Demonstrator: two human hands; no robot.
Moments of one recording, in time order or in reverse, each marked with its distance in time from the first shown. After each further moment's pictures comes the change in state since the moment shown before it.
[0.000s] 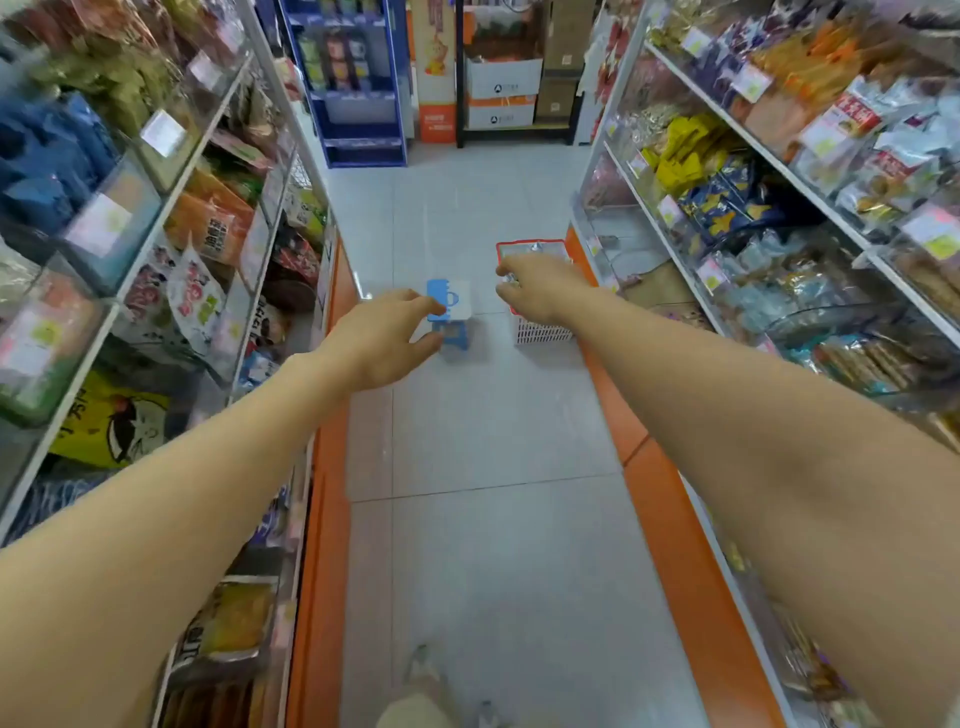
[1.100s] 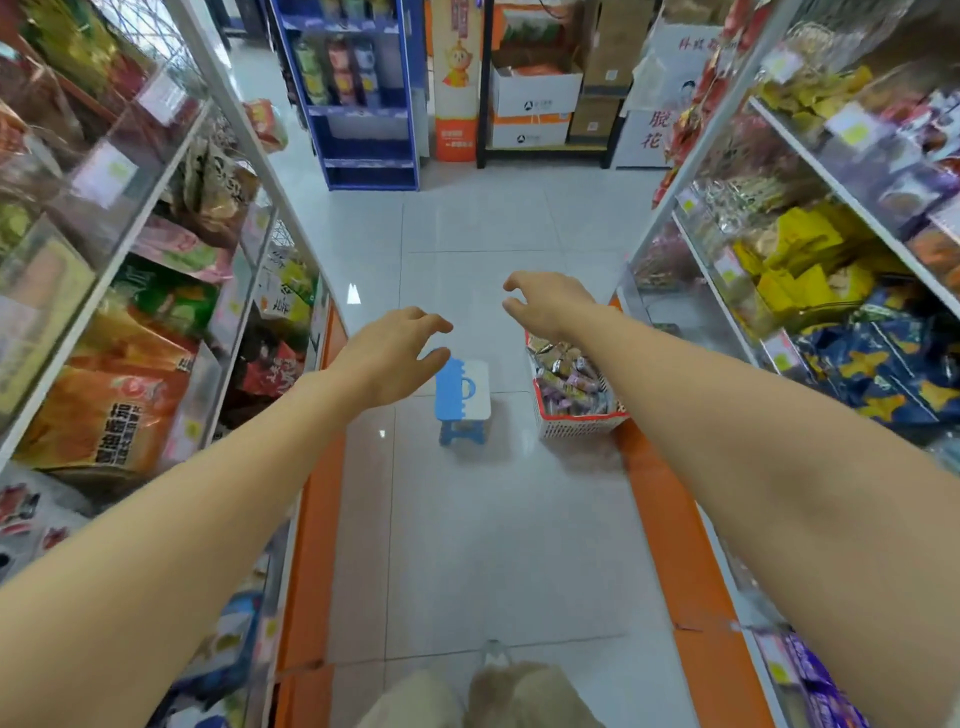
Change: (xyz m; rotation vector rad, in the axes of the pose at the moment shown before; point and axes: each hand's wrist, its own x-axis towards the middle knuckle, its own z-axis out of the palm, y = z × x) left_hand 0.425 -0.204 -0.039 -0.061 -0.102 -0.094; right_hand 0.468 0.065 -0.040 -0.046 -0.103 -0.013
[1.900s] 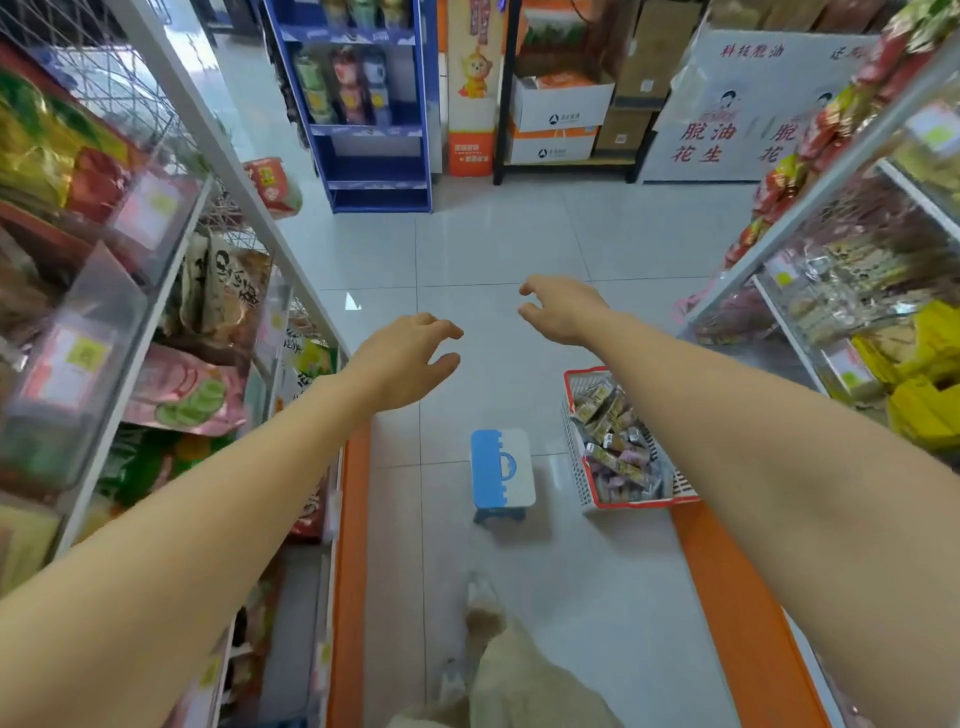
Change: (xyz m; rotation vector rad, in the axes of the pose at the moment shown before) left_hand 0.244 -0.189 -0.093 -0.022 -0.067 0.023; right_hand 0.306 -0.039 -0.047 0.027 -0.045 0.067
